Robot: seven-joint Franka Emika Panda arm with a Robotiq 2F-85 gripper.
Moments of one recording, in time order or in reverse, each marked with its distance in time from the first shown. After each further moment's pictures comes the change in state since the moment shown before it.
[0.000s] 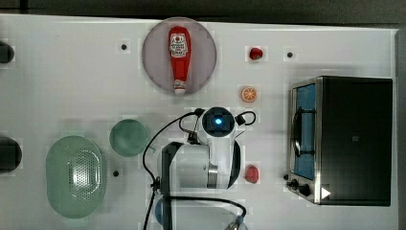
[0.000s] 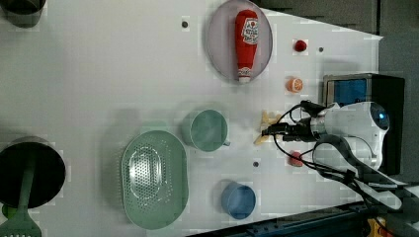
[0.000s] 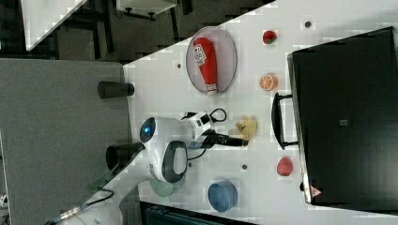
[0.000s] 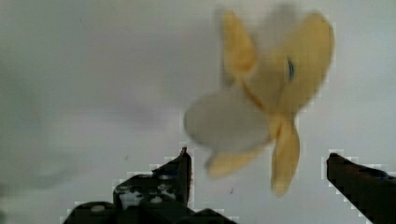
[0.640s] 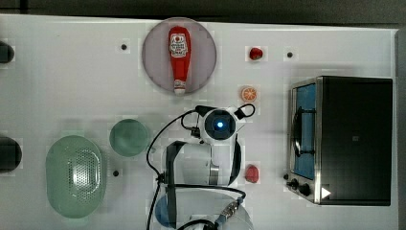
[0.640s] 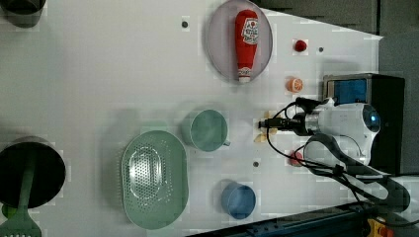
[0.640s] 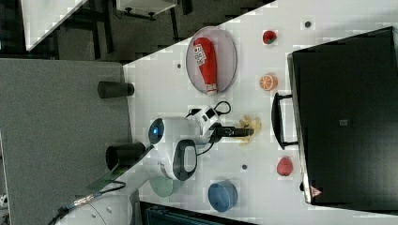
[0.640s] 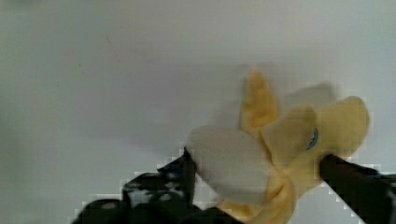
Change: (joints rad) arm -0.002 0.085 -0.011 0.014 -0.011 0.164 -0.090
